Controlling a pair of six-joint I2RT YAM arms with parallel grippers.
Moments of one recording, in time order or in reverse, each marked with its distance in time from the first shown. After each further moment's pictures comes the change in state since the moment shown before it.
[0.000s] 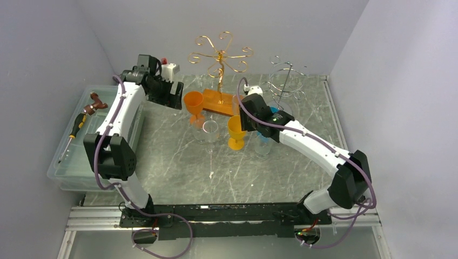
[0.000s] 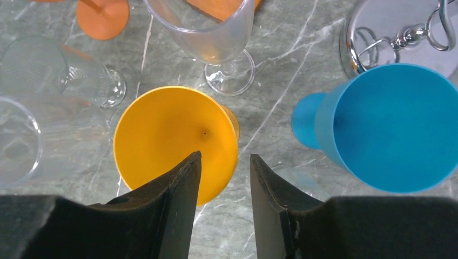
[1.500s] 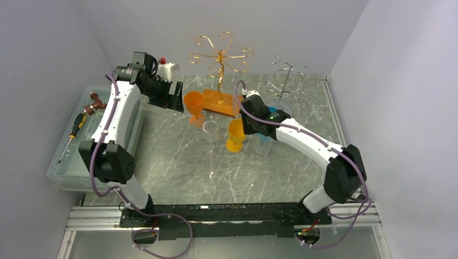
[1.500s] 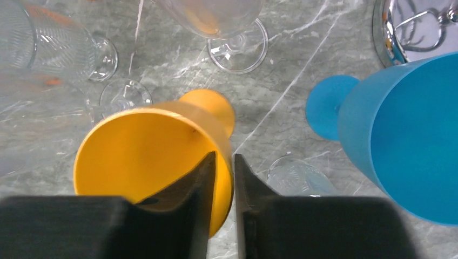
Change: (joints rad) left arm 0.001 -0.042 0.113 -0.207 0.146 -0.029; right arm -0.040 0.068 -0.022 -0.009 -0.127 -0.021
